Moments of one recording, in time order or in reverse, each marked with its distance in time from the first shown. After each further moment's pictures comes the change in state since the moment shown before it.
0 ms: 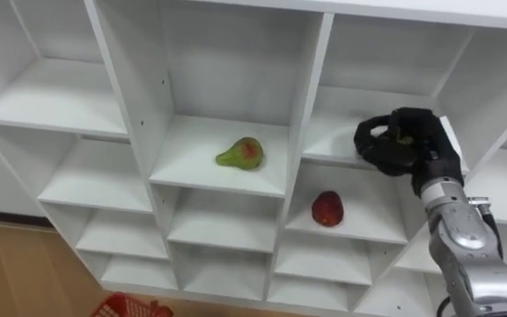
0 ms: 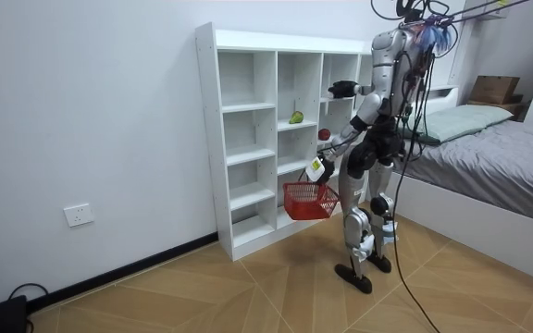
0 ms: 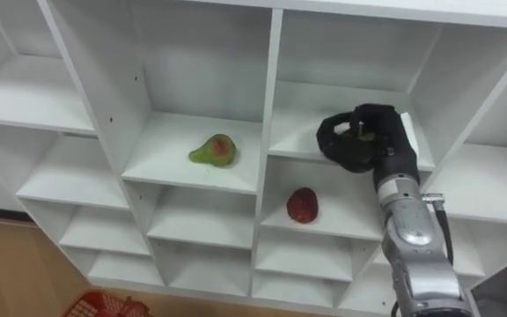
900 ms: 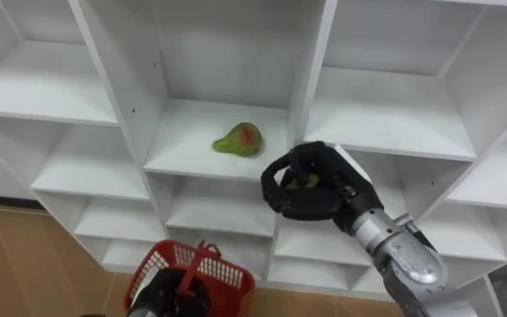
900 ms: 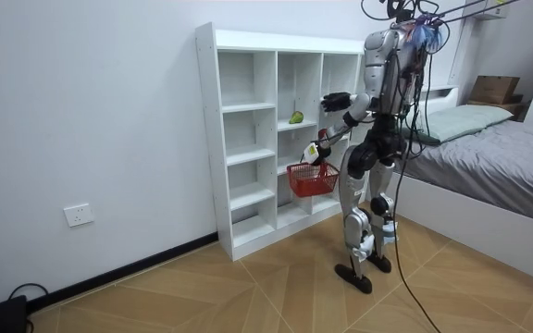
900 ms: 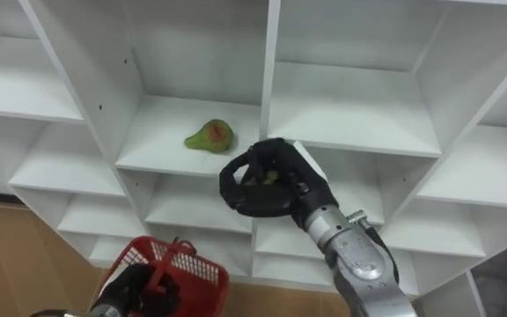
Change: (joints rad) left arm -0.162 -0.074 -0.150 -0.091 -0.131 -0.070 -0.031; right arm 0.122 0.080 0.208 -0.152 -0.065 0.028 0.263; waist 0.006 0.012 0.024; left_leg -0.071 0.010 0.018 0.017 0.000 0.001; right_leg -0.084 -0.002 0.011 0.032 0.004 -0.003
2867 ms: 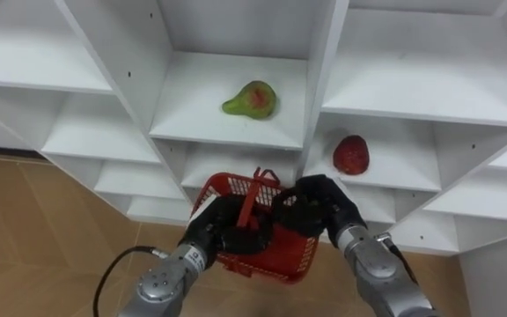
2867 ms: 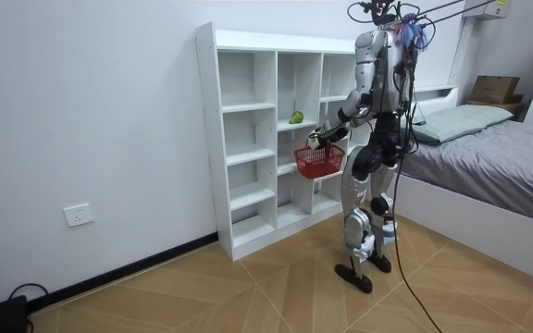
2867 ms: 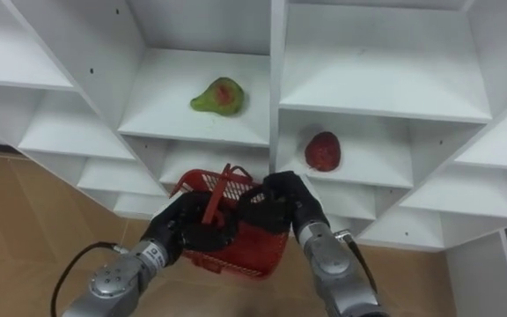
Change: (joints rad) left arm -0.127 -0.012 -0.175 -0.171 -0.277 -0.096 -0.152; right arm -0.228 0.083 0.085 0.604 -0.014 -0.106 -0.271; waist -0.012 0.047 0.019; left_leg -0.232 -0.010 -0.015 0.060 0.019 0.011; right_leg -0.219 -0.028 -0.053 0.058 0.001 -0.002
